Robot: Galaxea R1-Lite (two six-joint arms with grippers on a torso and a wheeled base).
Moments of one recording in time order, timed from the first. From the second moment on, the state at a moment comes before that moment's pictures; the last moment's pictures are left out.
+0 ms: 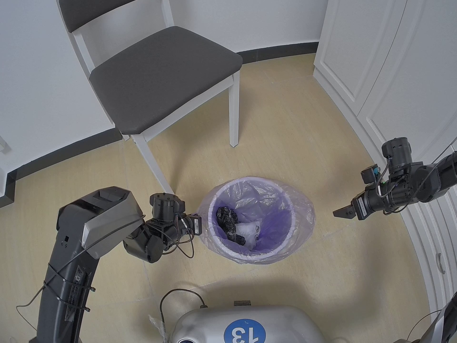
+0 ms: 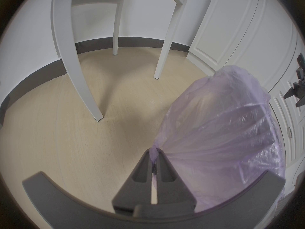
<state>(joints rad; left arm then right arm) -0.34 2.63 -1.28 -0.89 -0.03 -0.12 0.13 1.94 -1.04 -0.10 0.19 -0.29</state>
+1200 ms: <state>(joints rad) -0.34 2.64 -1.24 -0.95 -0.04 -0.10 0.24 2.70 -1.89 0.12 0.12 -0.24</state>
